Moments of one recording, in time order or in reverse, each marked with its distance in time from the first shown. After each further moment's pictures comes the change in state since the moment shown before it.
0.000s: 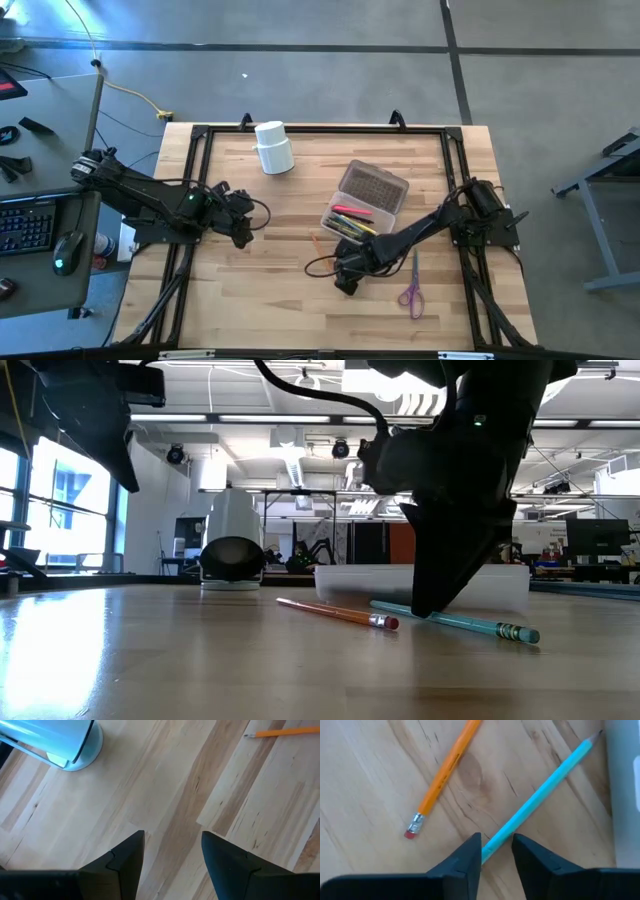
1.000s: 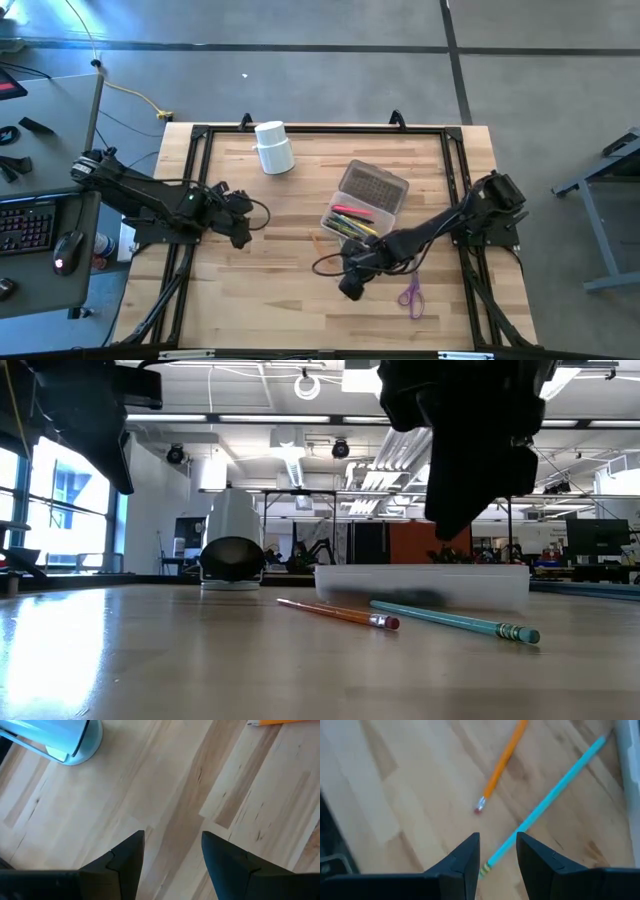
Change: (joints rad) left arm 0.000 -0.001 -0.001 -0.028 0.018 0.008; right arm 0.061 -0.191 -0.002 -0.024 -0.103 0.119
